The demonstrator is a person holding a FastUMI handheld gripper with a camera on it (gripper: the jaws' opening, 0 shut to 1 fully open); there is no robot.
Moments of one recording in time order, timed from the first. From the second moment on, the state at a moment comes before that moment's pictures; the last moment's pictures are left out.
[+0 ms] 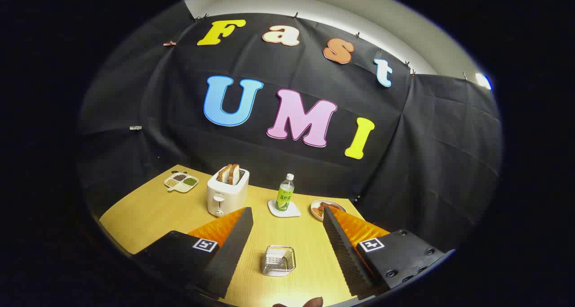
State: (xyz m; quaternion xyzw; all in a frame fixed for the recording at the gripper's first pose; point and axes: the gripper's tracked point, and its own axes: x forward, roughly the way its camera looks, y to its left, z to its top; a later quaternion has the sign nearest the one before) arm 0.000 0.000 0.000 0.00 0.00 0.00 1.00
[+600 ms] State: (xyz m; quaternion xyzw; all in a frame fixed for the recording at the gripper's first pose) arm 0.001 0.001 -0.001 0.00 0.00 0.00 1.00
